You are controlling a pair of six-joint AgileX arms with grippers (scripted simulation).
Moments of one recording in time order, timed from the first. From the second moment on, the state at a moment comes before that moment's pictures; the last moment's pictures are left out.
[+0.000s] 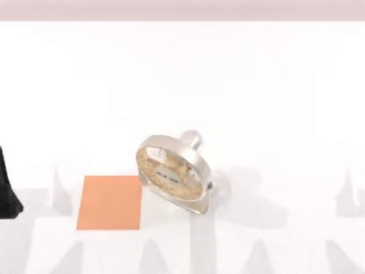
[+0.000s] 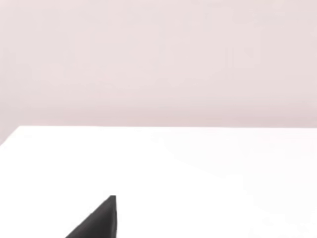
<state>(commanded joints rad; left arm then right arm) 0.00 0.00 0.00 0.00 0.00 0.00 0.00 0.00 0.00 0.00 0.00 0.00</state>
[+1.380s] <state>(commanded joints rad) -0.53 1.47 1.42 -1.15 0.05 1.03 0.00 0.00 0.00 0.00 0.00 0.00</state>
